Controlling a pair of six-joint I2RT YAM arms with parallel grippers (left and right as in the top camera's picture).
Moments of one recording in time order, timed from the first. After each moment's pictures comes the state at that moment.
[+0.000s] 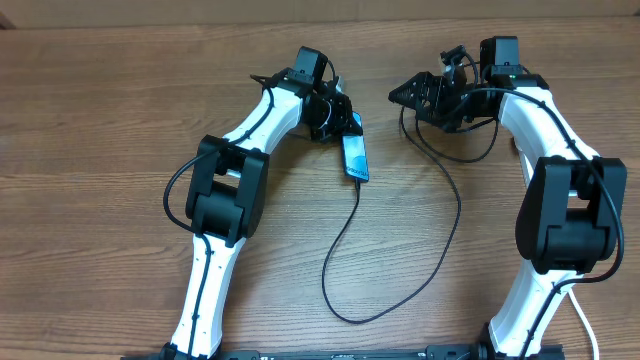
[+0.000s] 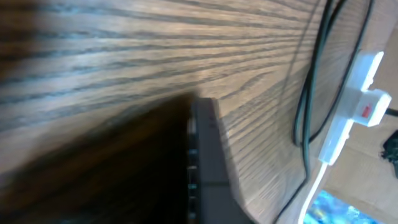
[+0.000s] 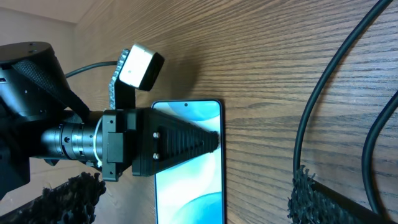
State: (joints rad) left arm -0.37 2.52 1.99 -0.67 0.70 -0.59; right arm -0.03 2.09 1.57 -0.61 -0.83 0.25
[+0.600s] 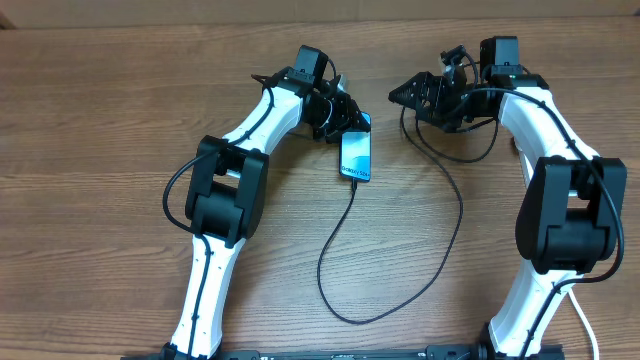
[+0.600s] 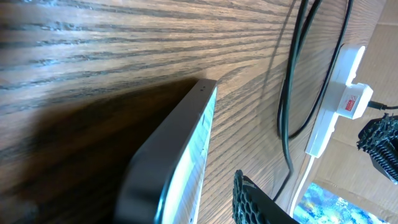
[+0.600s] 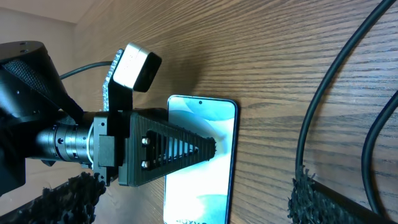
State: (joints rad) left arm -0.37 2.51 1.99 -0.67 0.74 -0.60; right arm -0.03 2.09 1.57 -0.61 -0.83 0.25
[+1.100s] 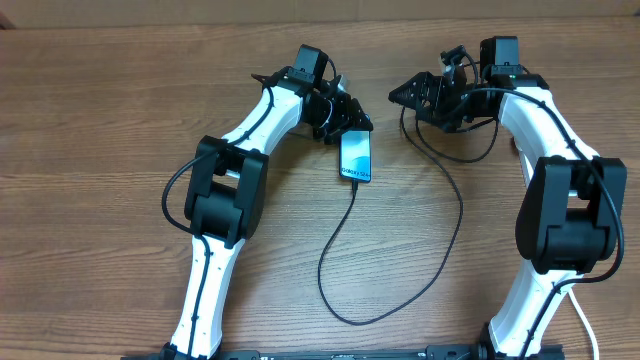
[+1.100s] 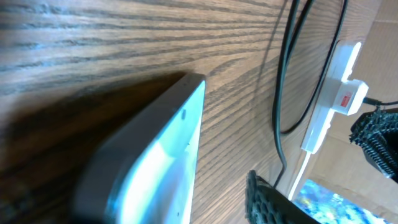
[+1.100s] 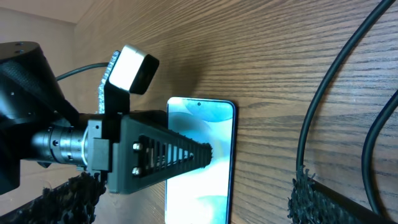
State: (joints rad) left arm -0.37 2.50 1.99 -0.68 0.75 -0.60; right arm -0.03 2.09 1.57 -0.61 -0.83 0.25
